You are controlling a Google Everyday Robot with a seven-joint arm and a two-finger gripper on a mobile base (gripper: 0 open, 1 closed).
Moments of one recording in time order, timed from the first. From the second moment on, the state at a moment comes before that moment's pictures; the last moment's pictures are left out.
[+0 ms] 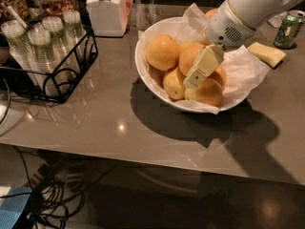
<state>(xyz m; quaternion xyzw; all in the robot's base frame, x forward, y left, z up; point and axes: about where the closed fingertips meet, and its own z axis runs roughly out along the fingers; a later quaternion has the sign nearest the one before) 0.552 -0.109 0.932 -0.58 0.76 0.16 0.23</state>
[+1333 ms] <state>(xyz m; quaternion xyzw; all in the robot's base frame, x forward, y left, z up) 0.552 -0.108 0.932 -0.58 0.76 0.16 0.23</state>
